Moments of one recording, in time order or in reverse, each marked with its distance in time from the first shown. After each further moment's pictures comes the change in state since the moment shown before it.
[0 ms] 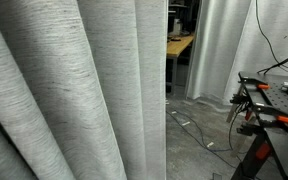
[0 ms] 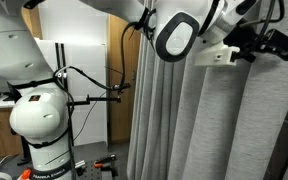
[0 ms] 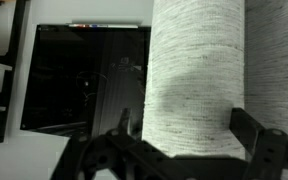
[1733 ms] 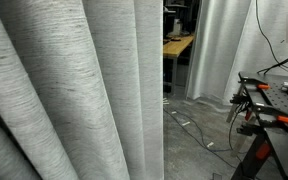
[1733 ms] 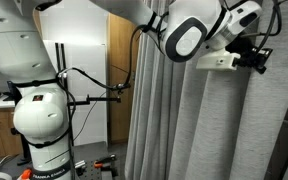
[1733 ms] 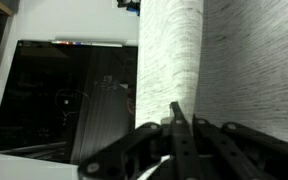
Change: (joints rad) arm 0.064 0.090 -0.002 0.082 0.017 -0.105 0.003
